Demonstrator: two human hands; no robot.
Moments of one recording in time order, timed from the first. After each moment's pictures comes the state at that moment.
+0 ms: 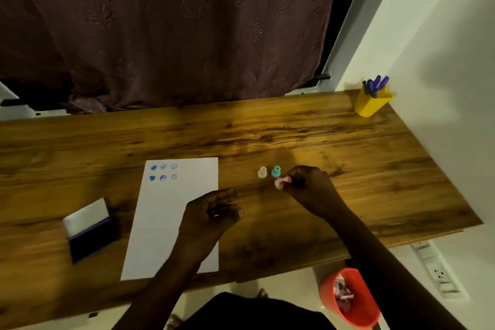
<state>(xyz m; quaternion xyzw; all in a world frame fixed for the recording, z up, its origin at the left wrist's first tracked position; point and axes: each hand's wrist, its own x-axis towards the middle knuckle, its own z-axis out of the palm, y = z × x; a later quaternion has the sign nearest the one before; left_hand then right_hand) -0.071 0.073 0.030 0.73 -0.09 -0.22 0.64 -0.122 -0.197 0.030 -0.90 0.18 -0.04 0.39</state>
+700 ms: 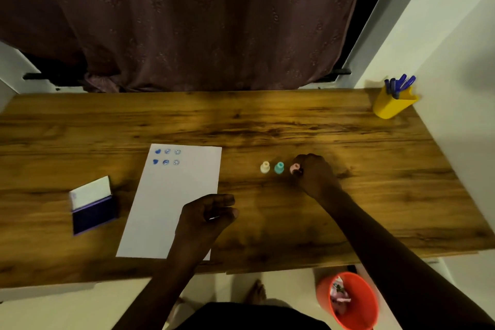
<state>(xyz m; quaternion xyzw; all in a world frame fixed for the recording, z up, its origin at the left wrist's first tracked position) -0.095 0.065 0.018 0.77 -0.03 -0.19 0.61 -0.075 -0.244 -0.010 -0.97 0.16 0.05 0.19</state>
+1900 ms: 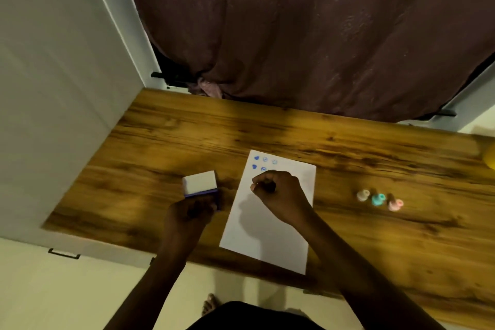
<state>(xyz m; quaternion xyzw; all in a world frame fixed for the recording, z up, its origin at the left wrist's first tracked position) -0.057 0.304 0.018 0.82 0.10 -0.06 0.56 -0.014 0.073 0.031 -0.90 0.03 0.05 0.44</state>
